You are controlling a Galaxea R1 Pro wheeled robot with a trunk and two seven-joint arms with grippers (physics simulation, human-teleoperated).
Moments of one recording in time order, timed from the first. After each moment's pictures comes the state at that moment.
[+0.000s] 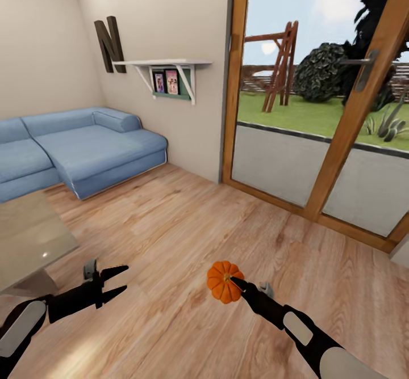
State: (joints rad) left arm -0.38 0.42 0.00 -0.95 1.17 0.99 -0.66; right arm -0.60 -0.07 0.29 -0.35 -1.08 0.31 0.63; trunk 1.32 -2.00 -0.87
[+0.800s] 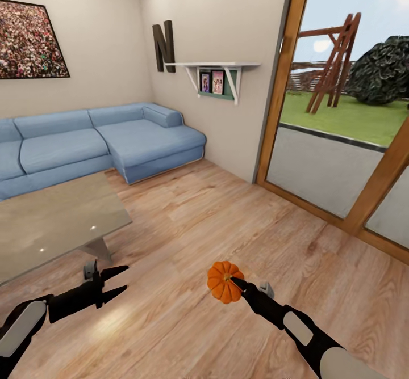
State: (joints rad) left arm -0.38 0.42 0.00 -0.95 1.17 0.99 -0.66; right arm -0.60 -0.08 0.29 -0.35 -1.08 0.31 0.63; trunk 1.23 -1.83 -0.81
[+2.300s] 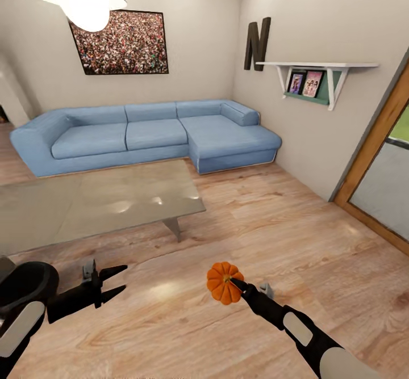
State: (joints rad) left arm -0.38 0.42 0.00 -0.95 1.17 0.99 -0.66; right arm -0.60 -0.07 0.30 -0.35 -1.07 0.31 0.63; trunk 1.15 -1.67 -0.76
